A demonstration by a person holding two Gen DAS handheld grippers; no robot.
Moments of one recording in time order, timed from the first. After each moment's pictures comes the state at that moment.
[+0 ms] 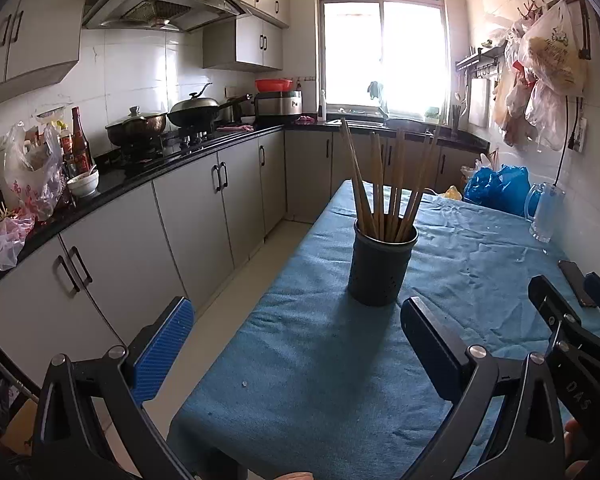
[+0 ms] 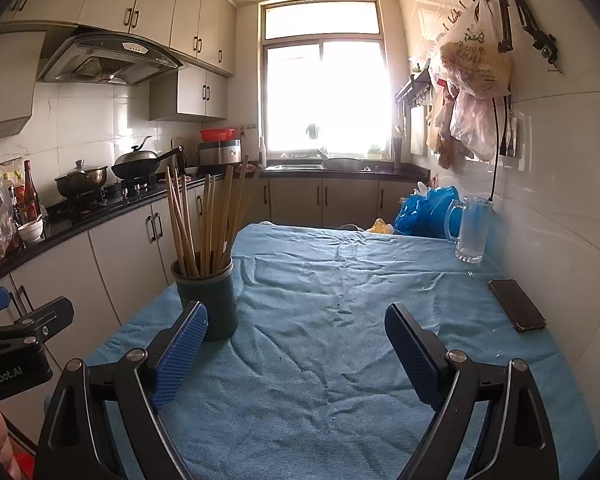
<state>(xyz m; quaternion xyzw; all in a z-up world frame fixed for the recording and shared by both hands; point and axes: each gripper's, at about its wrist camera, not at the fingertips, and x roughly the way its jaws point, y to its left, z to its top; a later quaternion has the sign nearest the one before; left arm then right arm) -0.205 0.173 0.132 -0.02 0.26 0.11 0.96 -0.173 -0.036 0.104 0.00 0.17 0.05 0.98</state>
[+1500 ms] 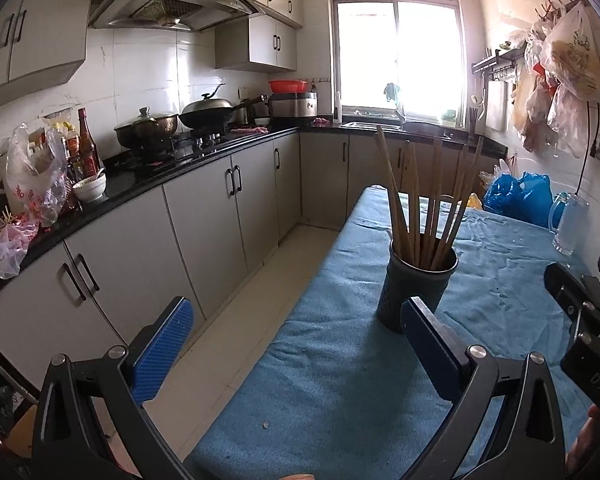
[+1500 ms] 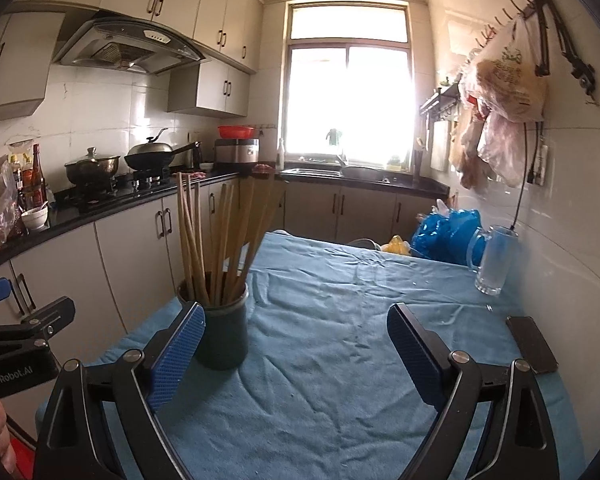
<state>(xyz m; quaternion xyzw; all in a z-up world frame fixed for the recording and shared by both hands) -0.166 0.200 0.131 -0.02 0.25 0.14 0.96 -0.129 -0.007 0.119 -0.04 0.17 0.08 0.98</state>
